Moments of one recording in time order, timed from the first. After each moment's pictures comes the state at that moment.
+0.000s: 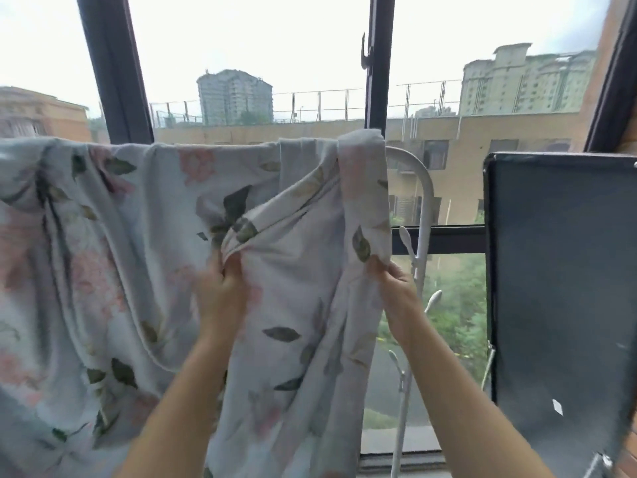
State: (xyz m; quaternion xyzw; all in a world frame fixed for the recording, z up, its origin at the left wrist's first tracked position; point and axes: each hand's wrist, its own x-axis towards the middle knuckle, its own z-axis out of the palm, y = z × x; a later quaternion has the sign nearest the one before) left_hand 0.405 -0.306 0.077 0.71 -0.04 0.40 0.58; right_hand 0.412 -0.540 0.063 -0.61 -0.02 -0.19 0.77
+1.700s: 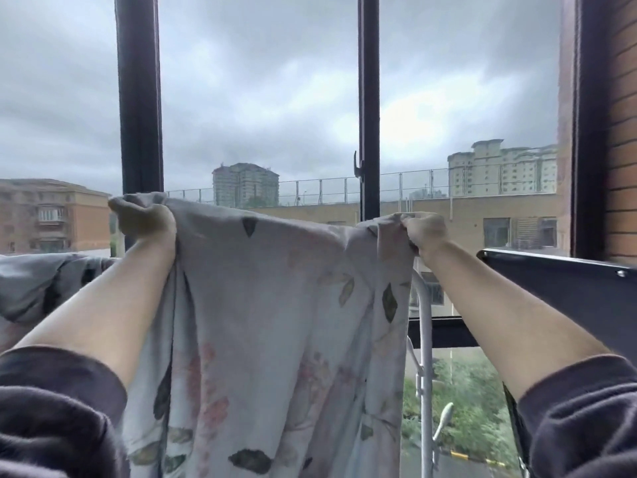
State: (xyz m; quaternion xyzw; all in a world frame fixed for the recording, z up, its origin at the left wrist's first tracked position) left_hand 0.484 -0.234 0.317 0.56 0.15 0.53 0.62; right_hand 0.495 -0.607 0.299 -0.73 0.07 -0.34 0.59
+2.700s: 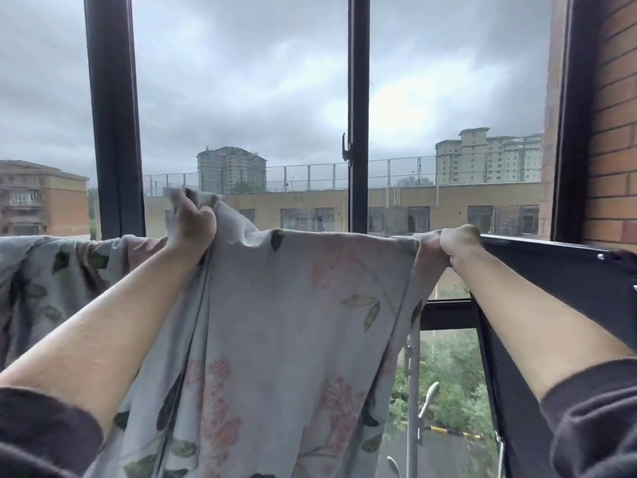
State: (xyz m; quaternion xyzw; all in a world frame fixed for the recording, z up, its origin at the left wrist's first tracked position) left_hand 0.494 -0.290 0.284 0.74 0.00 0.44 0.51; right_hand 0.494 -0.679 0.263 -0.72 0.25 -0.36 0.54
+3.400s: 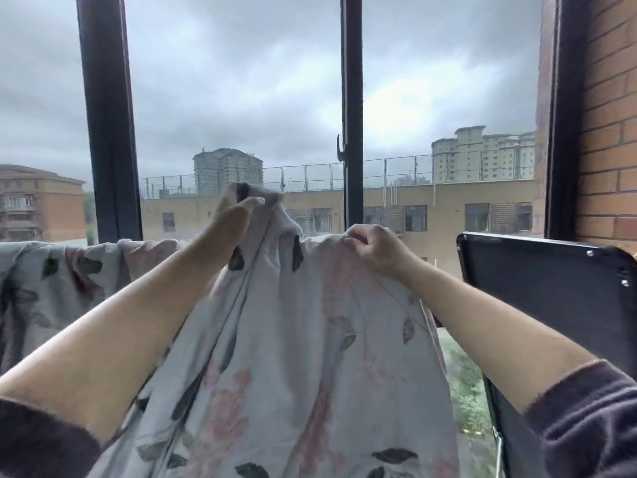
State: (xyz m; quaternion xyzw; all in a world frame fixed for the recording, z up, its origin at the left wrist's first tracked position) left_hand 0.456 -0.343 0.289 0.73 -0.21 0.31 0.57; right_hand 0.468 -0.584 0.251 -0.88 -0.18 -0.32 0.29
